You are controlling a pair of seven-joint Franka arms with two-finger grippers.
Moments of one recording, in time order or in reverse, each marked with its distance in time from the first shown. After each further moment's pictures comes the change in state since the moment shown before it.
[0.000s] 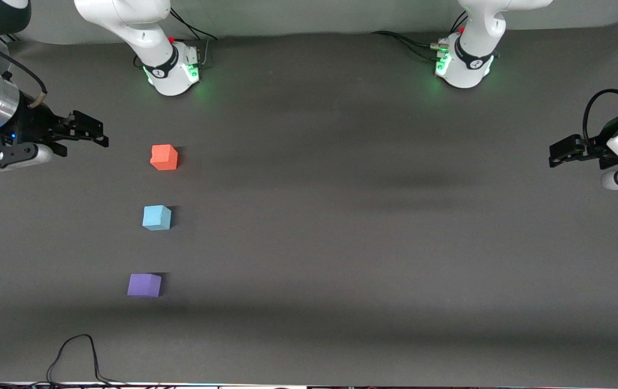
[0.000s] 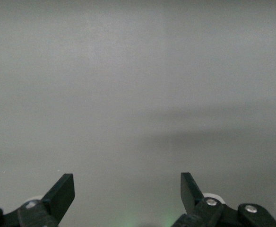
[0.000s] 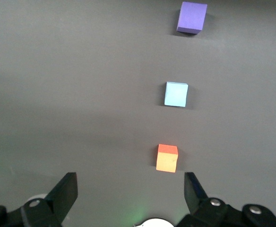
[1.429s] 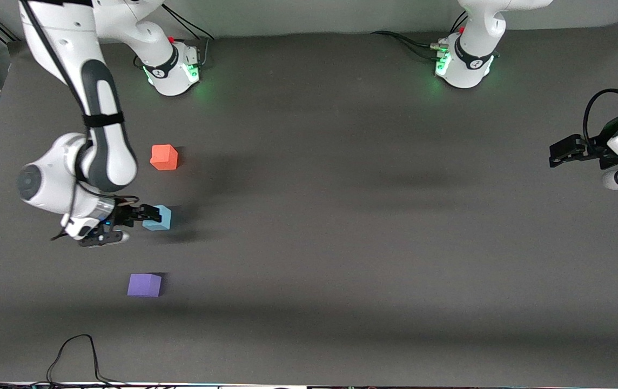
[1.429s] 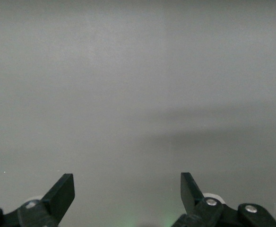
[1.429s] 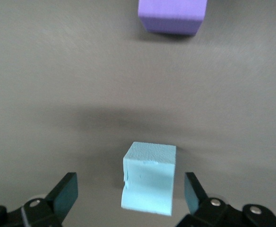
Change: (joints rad) left arm 0.000 0.000 0.000 0.001 0.000 0.000 0.000; right arm 0.751 0.444 -0.901 -0.364 0.446 0.668 -0.448
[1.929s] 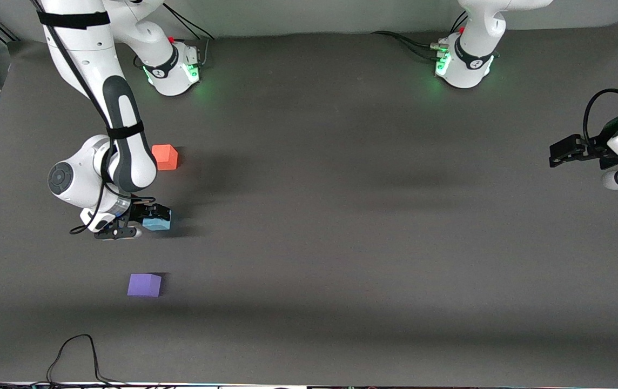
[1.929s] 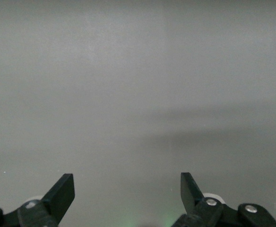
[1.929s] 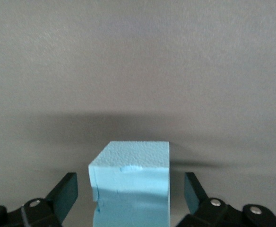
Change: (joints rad) left arm 0.000 0.000 0.000 0.000 0.000 0.000 0.000; right arm -0.005 0.088 0.093 -0.166 0.130 0.280 0.000
